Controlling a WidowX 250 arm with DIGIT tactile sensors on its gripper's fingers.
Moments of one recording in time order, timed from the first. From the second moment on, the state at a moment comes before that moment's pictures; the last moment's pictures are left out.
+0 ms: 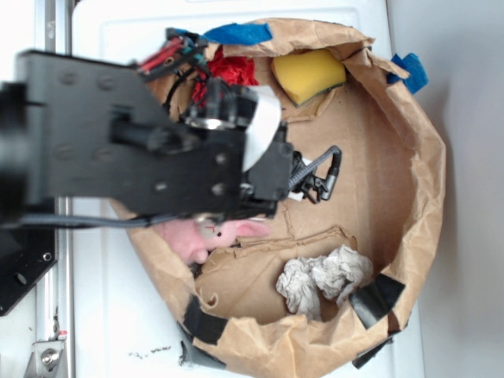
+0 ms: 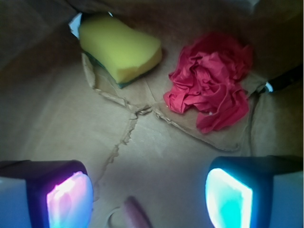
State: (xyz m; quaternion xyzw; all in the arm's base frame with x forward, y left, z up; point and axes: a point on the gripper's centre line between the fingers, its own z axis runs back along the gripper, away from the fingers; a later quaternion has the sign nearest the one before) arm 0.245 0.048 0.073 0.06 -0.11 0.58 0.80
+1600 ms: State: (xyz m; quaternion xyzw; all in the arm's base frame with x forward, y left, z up) arm 0.232 0.093 0.065 0.10 -0.15 0.62 0.77
